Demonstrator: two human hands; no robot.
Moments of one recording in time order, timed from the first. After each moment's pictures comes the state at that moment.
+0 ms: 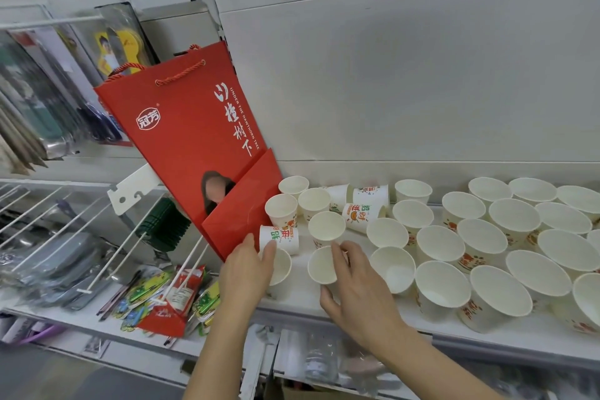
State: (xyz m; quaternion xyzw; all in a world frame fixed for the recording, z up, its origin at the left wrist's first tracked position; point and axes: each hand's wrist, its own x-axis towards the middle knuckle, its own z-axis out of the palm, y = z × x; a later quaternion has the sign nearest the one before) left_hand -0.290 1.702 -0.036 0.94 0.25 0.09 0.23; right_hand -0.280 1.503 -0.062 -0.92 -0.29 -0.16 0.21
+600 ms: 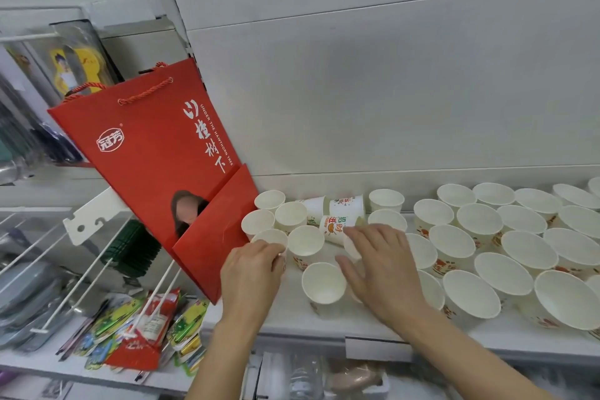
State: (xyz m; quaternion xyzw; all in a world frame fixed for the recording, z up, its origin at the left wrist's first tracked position) left_hand -0.271 1.673 -0.034 0.95 0.00 0.29 0.08; right_hand -0.242 1.454 -0.031 -0.90 -0.22 -0.31 0.19
